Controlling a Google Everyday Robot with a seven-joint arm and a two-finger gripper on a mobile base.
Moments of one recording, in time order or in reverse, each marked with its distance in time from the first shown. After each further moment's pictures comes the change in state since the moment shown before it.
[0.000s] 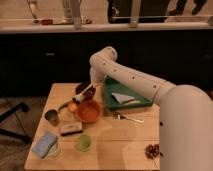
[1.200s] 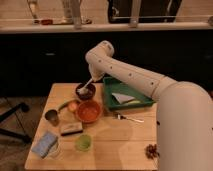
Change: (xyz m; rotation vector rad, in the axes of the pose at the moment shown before) arm 0.018 -0.026 -0.021 0.042 0.135 -0.032
